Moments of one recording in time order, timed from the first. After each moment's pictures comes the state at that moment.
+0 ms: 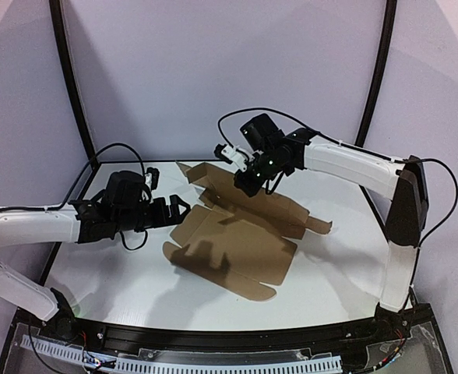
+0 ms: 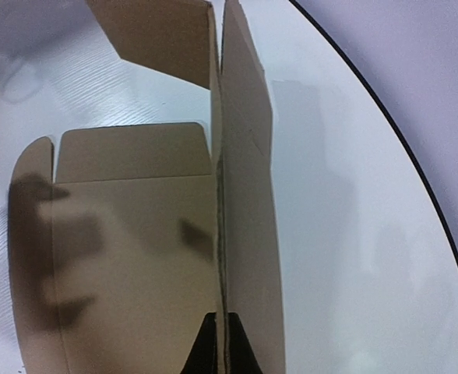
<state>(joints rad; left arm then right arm) -0.75 1.32 0.79 0.01 -0.09 -0.65 0.79 1.93 1.77 -0.70 0.03 -0.29</state>
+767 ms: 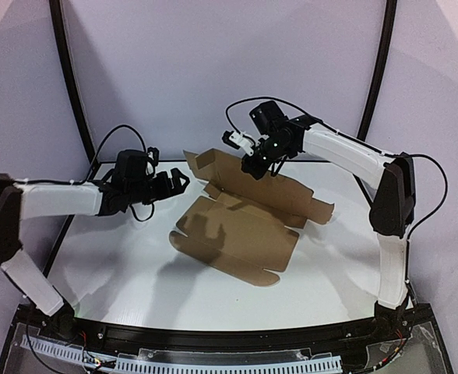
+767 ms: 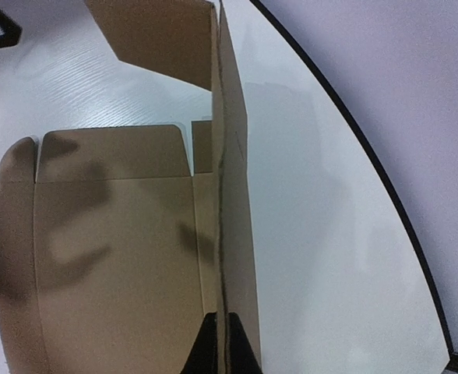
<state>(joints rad) -0.58 1.56 0.97 0.12 -0.04 -0.59 0.67 2.07 2.00 -0.79 -0.01 -0.41</state>
